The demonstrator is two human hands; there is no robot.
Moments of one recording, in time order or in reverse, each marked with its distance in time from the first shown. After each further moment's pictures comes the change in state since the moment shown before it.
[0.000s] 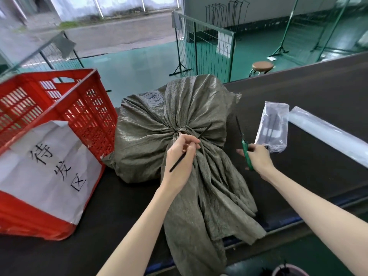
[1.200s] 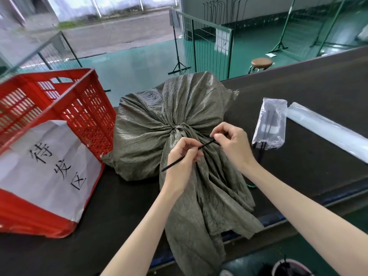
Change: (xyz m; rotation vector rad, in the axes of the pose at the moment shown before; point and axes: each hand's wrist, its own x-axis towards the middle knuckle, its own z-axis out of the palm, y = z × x) left_hand -0.018 0.010 0.010 -0.219 -0.031 -0.081; right_hand -0.072 -0.096 0.025 0.151 -0.037 -0.499
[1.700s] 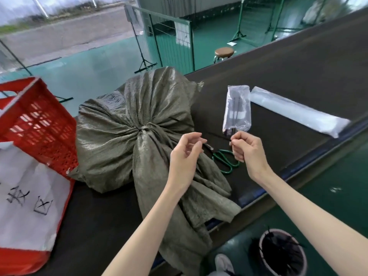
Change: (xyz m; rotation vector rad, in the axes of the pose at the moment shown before) left_hand -0.003 -0.016 0.057 0.098 -0.178 -0.003; right_hand -0.056 0.048 -0.076 0.419 0.213 0.294
